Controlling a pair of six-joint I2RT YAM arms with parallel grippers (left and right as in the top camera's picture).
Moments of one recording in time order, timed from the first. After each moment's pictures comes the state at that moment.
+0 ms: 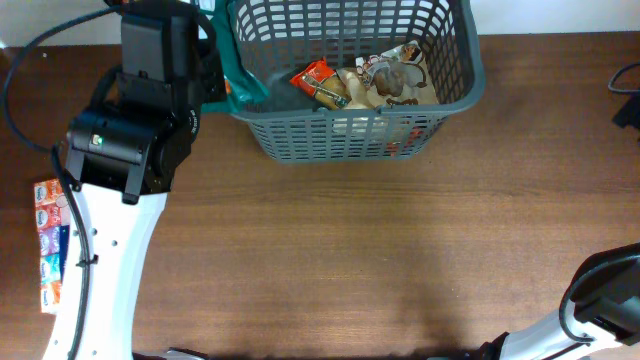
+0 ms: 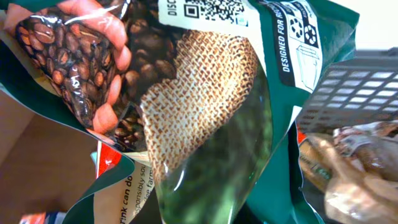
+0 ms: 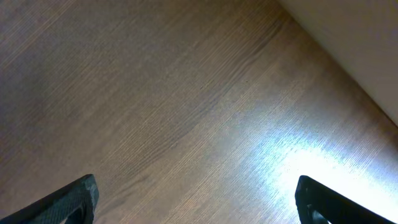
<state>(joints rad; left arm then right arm) -0.28 1.54 2.00 -1.02 -0.39 -0.18 -0.56 1.88 2.02 -1.26 0.21 0.19</state>
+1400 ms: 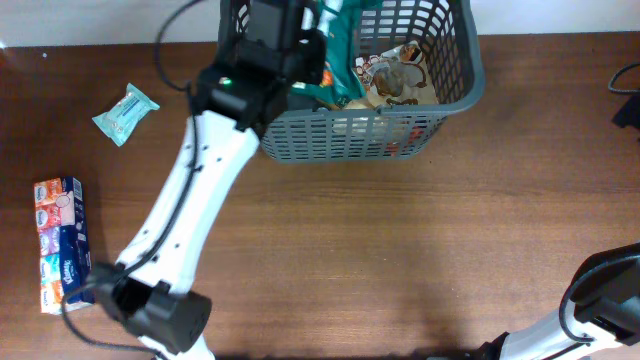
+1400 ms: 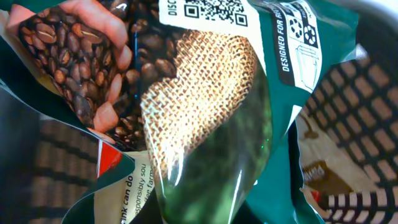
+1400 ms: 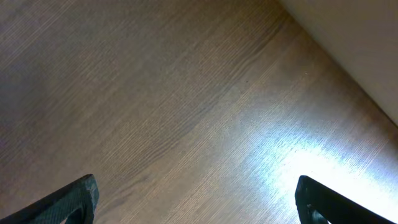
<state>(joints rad) -0.44 1.84 2.01 -0.76 -0.15 -0.14 -0.56 1.88 2.02 -1.26 0.21 0.19</state>
